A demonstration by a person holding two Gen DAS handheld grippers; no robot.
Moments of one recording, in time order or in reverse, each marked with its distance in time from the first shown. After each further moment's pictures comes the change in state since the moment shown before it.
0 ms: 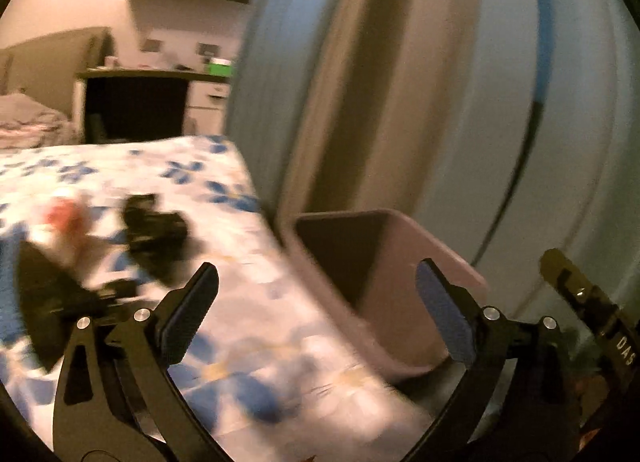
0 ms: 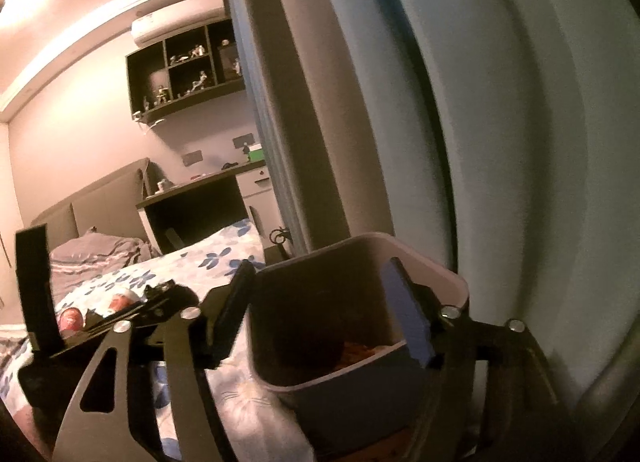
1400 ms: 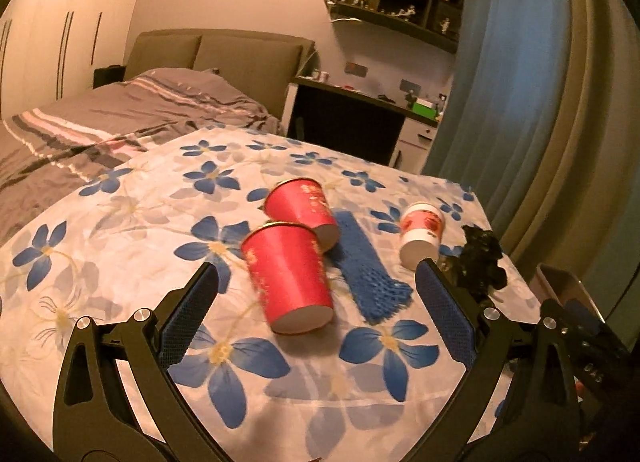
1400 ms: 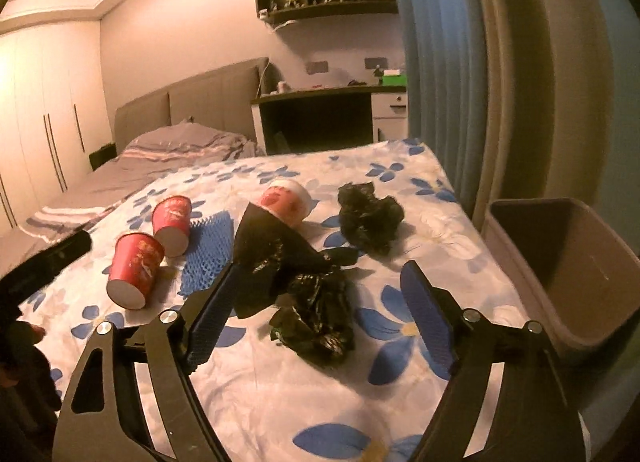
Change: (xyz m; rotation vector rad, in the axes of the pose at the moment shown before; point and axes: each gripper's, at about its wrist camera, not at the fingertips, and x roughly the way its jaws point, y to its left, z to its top) left arm -0.191 0.226 -0.029 -0.276 -0.109 0.565; right arm 0.046 0.212 -0.069 -0.276 0.293 0.328
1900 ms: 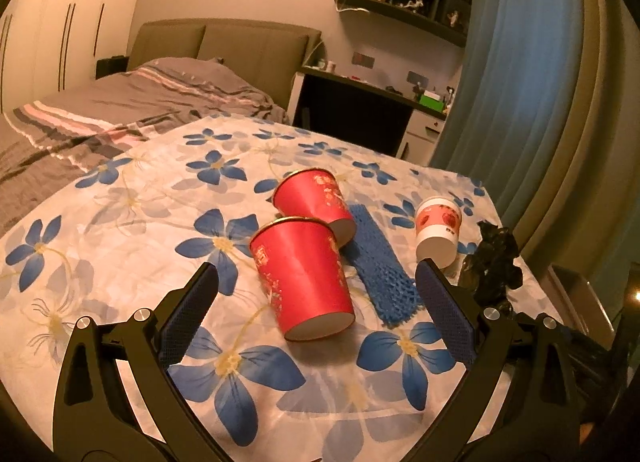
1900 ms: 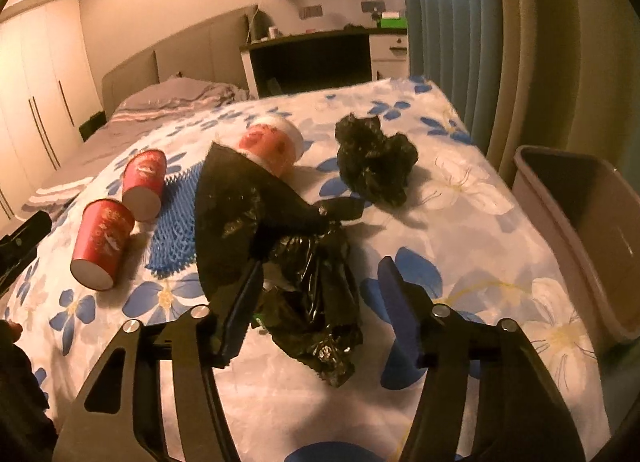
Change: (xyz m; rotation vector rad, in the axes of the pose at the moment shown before) left arm 0.023 0.010 0.000 -0.008 0.043 0.009; right arm 0.057 -0.006 -0.009 0.035 0.218 -0.002
